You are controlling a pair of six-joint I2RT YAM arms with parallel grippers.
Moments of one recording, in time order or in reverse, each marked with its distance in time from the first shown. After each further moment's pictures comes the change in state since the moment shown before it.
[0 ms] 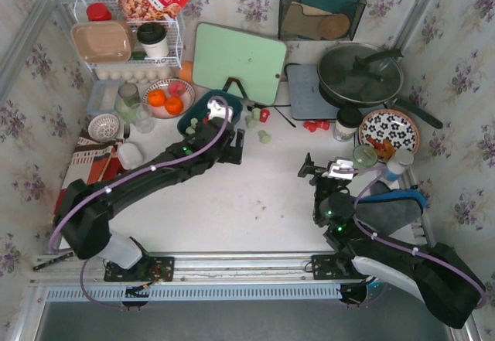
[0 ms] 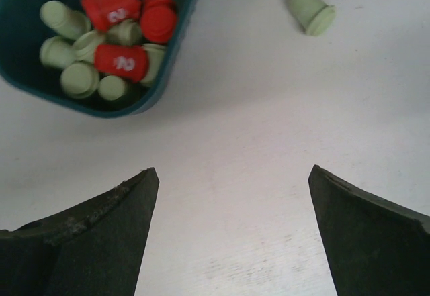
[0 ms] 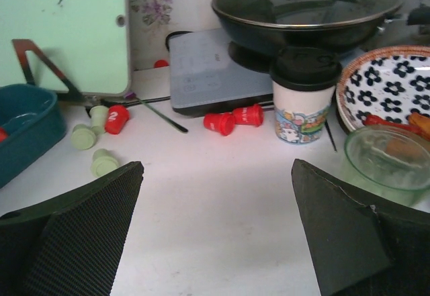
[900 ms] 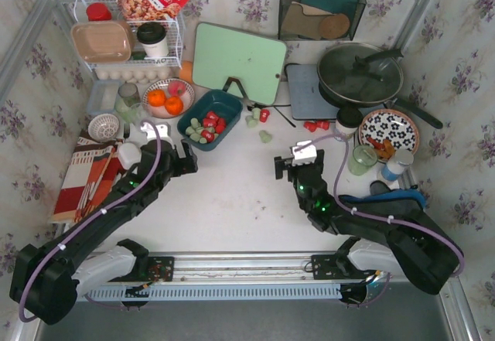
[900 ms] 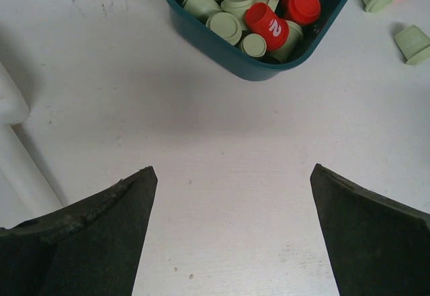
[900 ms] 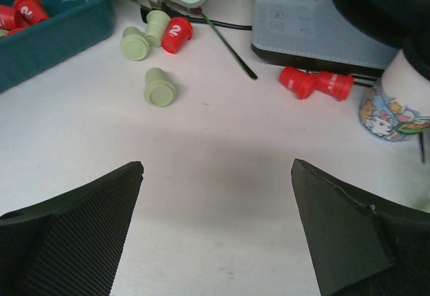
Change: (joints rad) left arm 0.283 -0.450 -0.463 0.164 0.097 -0.065; right arm 0.000 0.314 0.253 -0.300 -0.248 0.063
